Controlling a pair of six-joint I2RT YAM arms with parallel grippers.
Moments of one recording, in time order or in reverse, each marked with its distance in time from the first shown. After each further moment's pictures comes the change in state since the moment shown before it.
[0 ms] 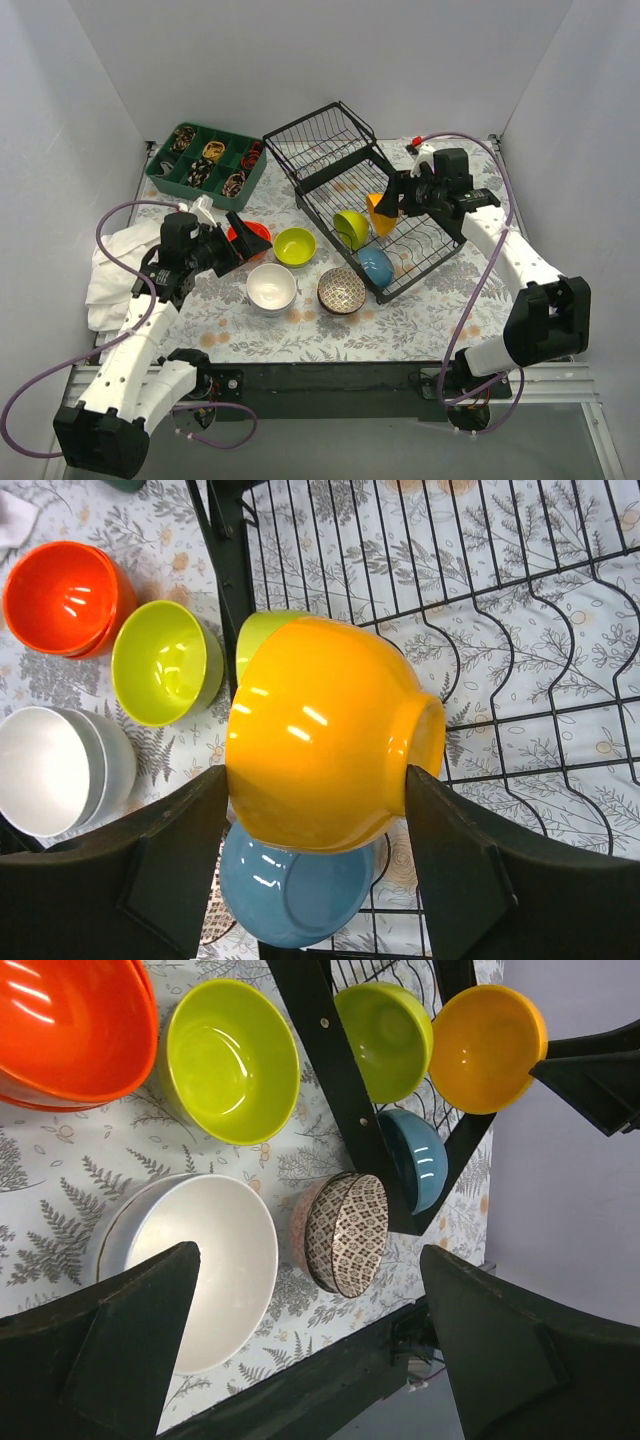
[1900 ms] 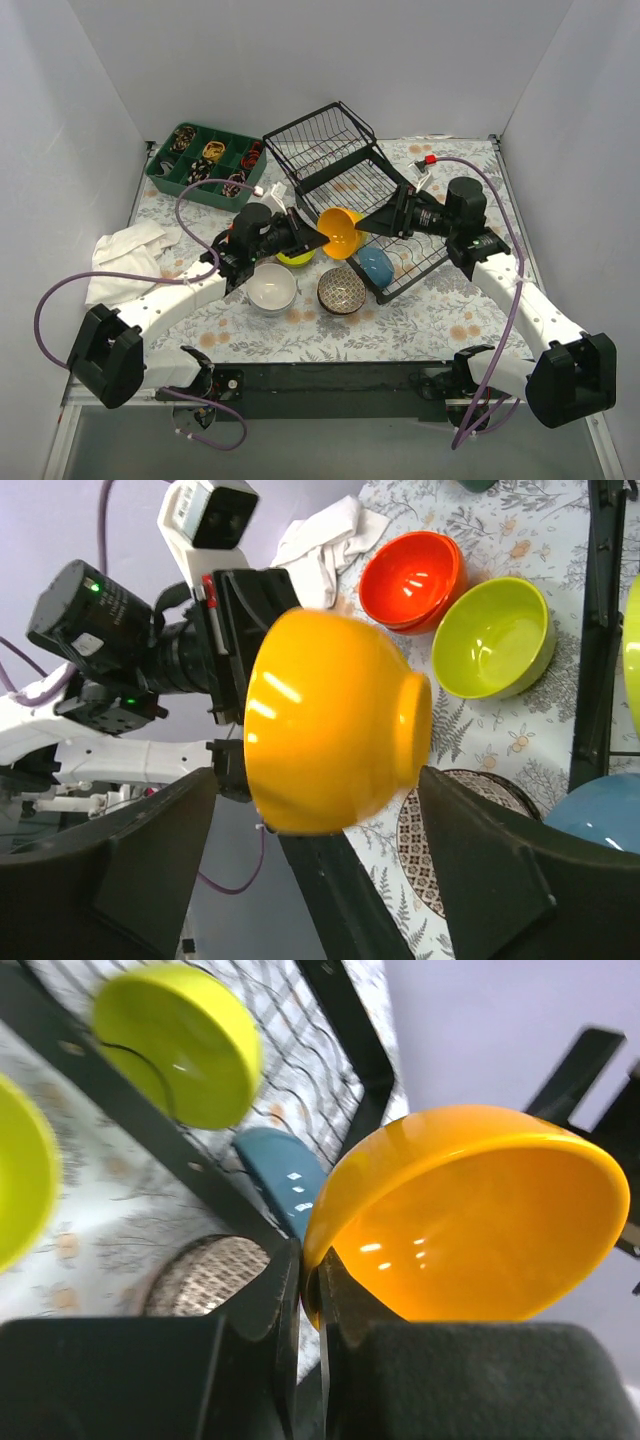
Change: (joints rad) left arm -0.437 0.415 0.017 0.642 -0.116 -0.186; right arm 0.066 -0.322 -0.328 0.462 -0.409 0.625
